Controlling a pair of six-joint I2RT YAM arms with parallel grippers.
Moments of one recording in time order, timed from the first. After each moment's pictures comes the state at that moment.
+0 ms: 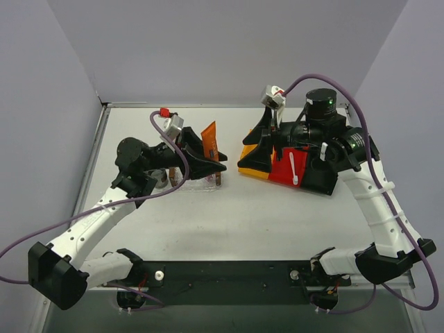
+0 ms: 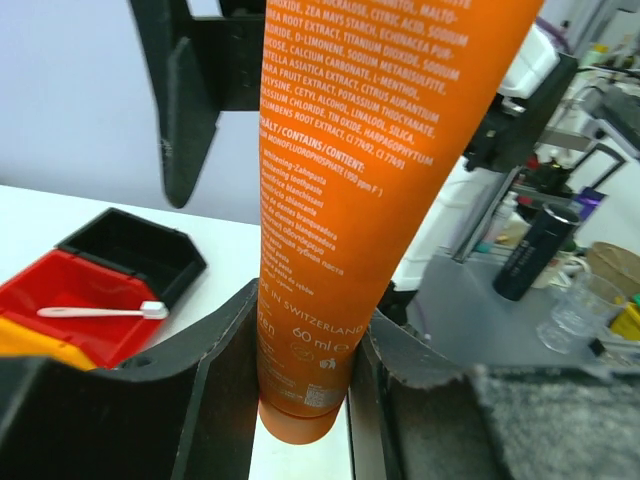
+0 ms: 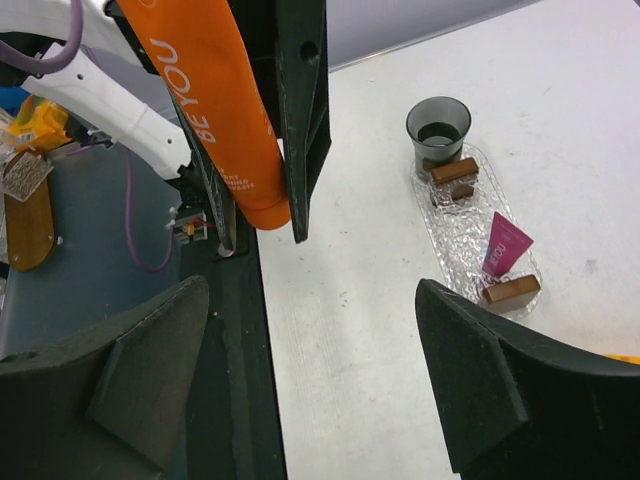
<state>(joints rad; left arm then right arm) -0.54 1.13 0.98 0.57 0.95 -0.59 0.49 1.32 1.71 -0.81 -0.90 -0.10</state>
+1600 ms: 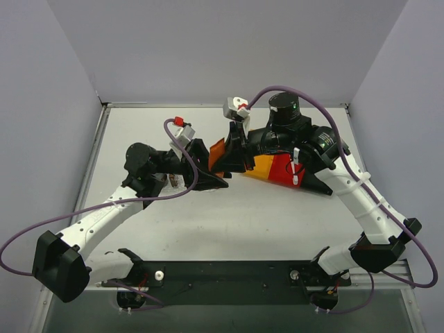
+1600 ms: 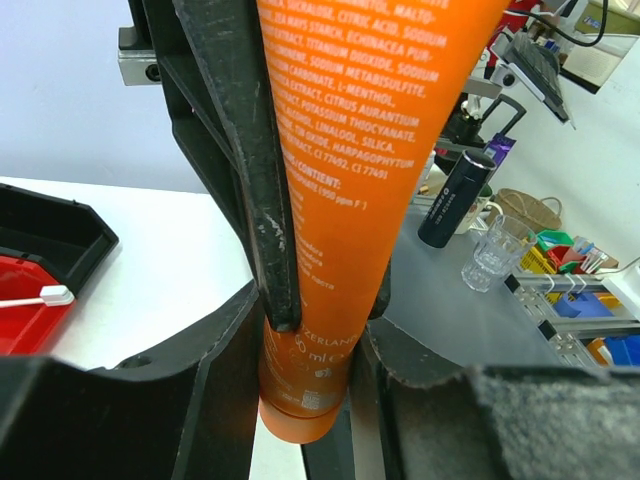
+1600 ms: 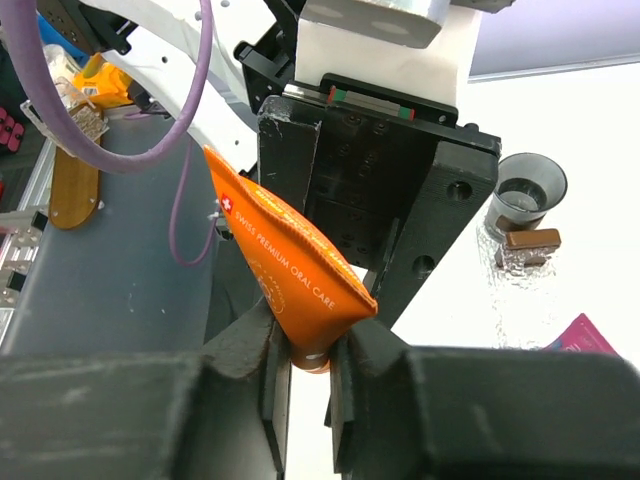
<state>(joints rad) -0.58 1.19 0.91 0.79 1.14 -0.76 0.74 1.42 1.76 -0.70 -0.88 -0.11</state>
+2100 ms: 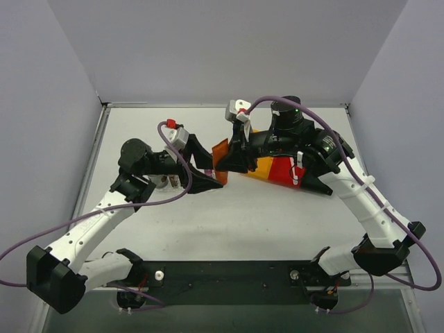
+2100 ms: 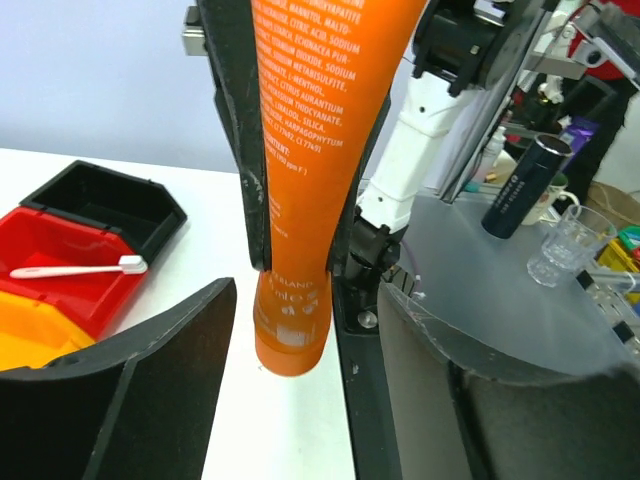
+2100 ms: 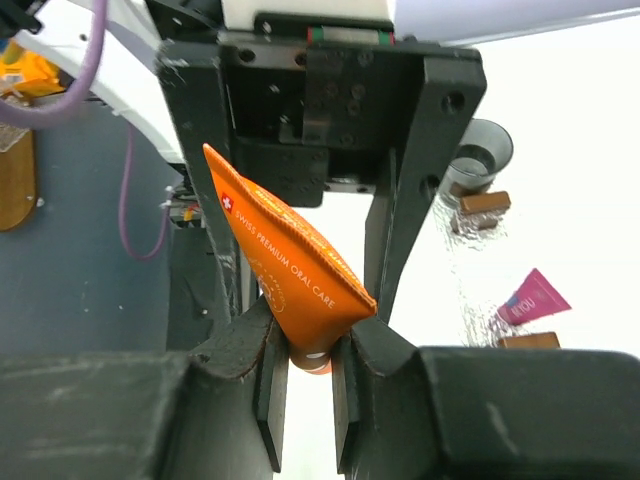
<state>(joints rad) -0.55 1.12 0.91 0.55 1.10 -0.53 0.75 1.40 1.74 -0.74 -0.77 -0.15</state>
